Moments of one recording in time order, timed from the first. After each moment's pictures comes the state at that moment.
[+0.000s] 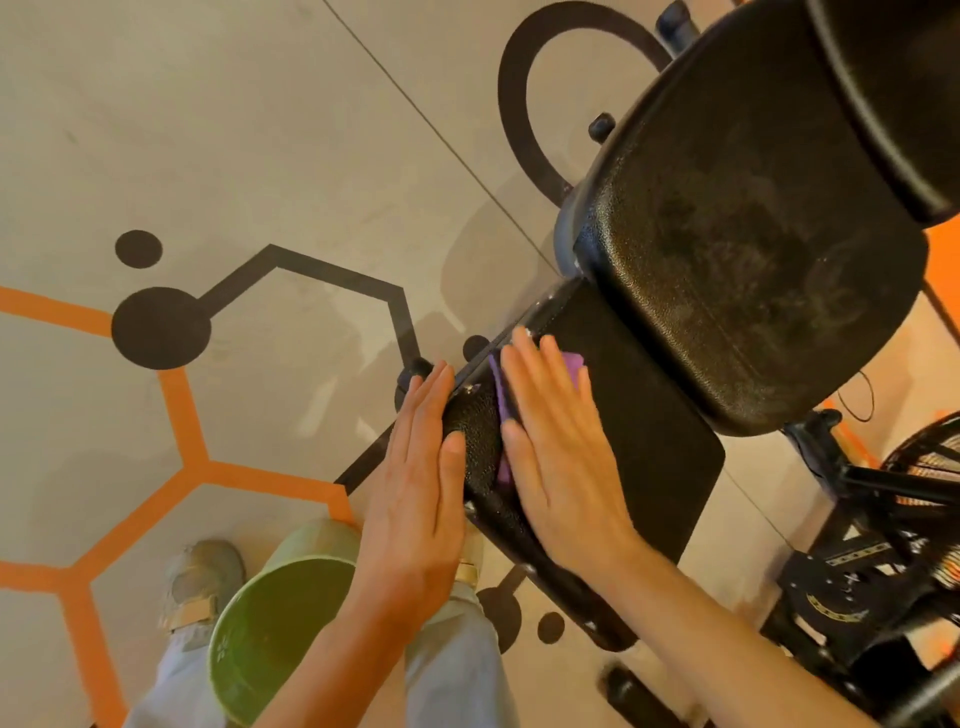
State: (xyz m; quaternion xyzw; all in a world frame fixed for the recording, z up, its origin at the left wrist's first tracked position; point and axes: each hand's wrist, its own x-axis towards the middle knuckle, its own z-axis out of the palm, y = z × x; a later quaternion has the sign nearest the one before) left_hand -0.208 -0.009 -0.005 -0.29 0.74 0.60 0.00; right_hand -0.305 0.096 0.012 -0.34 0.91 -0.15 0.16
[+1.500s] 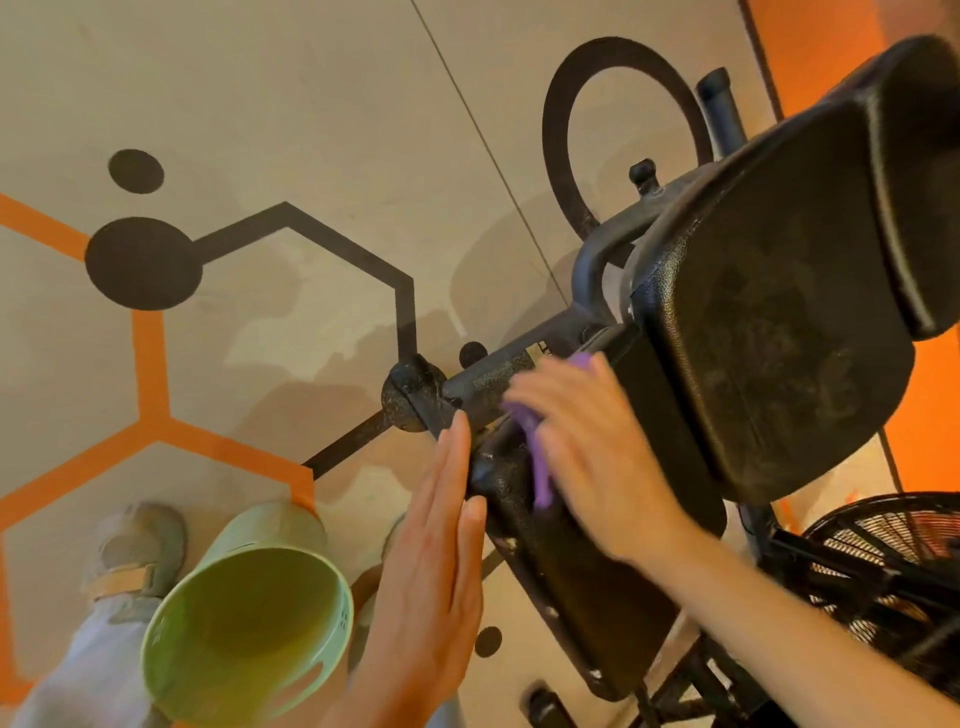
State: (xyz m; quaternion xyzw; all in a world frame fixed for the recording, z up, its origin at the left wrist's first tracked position) left_hand -0.181 -0.006 -0.013 -0.32 0.66 0.68 0.01; right_hand -0.348 0.069 0.024 -0.45 0.85 -0.10 0.27
